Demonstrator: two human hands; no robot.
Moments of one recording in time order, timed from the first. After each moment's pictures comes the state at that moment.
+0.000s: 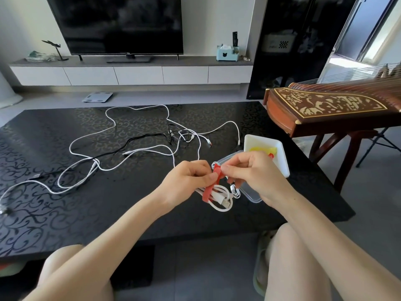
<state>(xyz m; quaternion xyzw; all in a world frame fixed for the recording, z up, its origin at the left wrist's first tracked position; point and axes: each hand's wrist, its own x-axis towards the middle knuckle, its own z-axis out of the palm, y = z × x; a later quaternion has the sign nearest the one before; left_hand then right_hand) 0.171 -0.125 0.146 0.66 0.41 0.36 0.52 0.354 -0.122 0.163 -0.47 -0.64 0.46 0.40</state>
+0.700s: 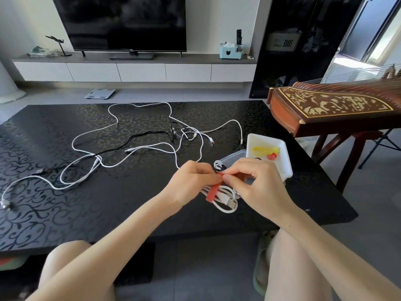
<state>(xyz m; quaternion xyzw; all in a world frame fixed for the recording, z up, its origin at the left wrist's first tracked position) 0.179 -0.130 0.148 0.60 0.48 0.36 0.53 0.350 -0.139 0.148 -0.42 -0.78 0.19 0.42</state>
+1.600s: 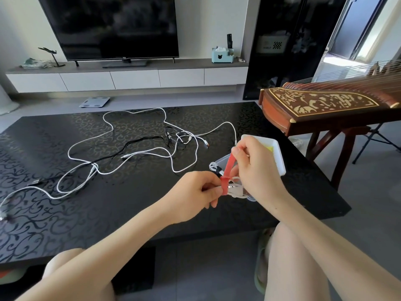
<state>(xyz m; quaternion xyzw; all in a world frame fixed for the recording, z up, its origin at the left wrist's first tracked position) 0.185 -0.151 0.163 0.75 0.46 0.24 0.42 0.344 -0.131 0.164 -0.55 -0.67 0.16 0.46</state>
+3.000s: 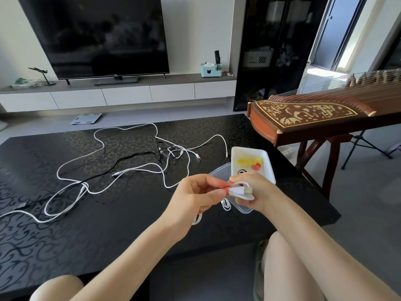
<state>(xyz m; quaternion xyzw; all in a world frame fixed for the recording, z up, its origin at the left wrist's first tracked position) 0.210 -0.147 0.163 0.55 0.35 0.43 0.62 0.374 -0.106 0.151 -0.58 -0.38 0.61 0.39</state>
